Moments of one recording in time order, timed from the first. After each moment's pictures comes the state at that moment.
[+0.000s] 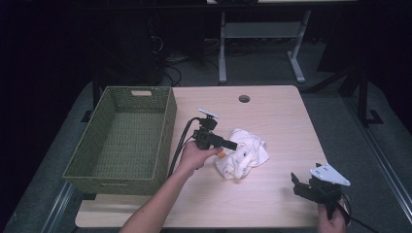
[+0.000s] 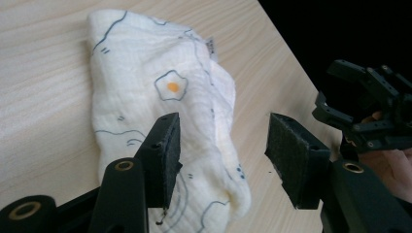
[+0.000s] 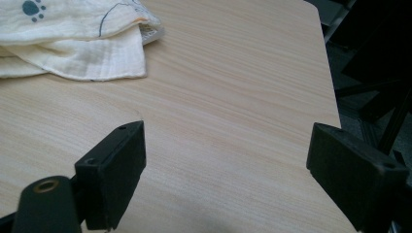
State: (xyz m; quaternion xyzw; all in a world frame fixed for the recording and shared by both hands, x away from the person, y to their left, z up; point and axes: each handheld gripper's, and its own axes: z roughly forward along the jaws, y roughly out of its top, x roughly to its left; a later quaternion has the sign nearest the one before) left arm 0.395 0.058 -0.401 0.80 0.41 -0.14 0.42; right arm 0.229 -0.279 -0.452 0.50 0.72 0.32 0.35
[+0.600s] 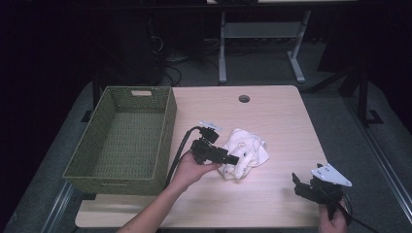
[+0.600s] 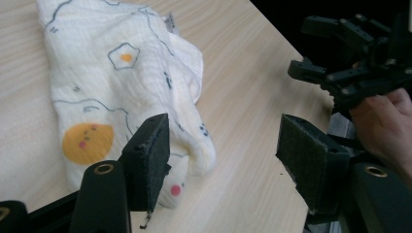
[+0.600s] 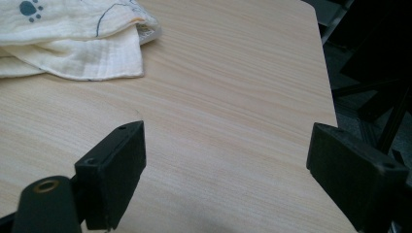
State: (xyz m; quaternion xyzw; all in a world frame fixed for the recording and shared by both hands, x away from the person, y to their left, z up) left arm 0.344 0.063 -0.388 0.83 0.36 -0.12 0.42; right arm 0.227 -0.281 -0.453 0.50 0.72 0.32 0.35
